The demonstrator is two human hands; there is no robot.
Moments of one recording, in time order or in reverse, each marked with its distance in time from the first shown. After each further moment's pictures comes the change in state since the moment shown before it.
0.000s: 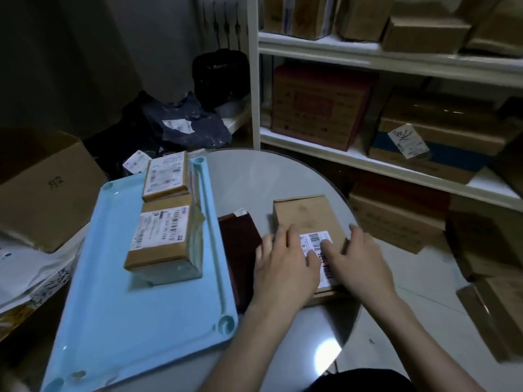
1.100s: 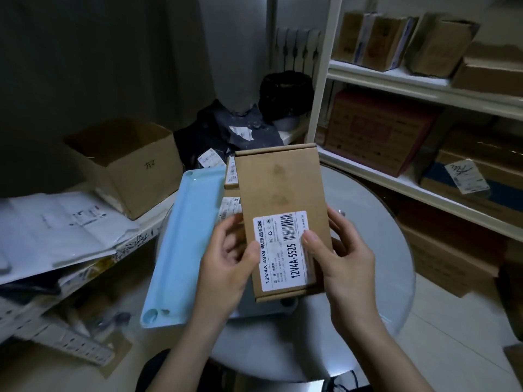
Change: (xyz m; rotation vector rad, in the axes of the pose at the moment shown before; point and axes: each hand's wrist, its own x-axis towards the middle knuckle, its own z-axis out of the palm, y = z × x) left_hand -0.098 -0.104 -0.122 -1.100 0.433 -0.084; right_hand -0.120 -0.118 -0.003 1.242 -0.164 -0.340
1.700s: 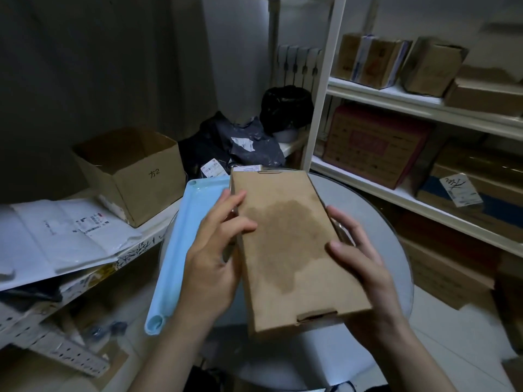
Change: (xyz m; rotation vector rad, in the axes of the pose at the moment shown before) left_hand 0.010 0.033 -0.024 0.501 -0.007 0.642; right_hand -0.010 -0.043 -0.009 0.221 -0.270 0.146
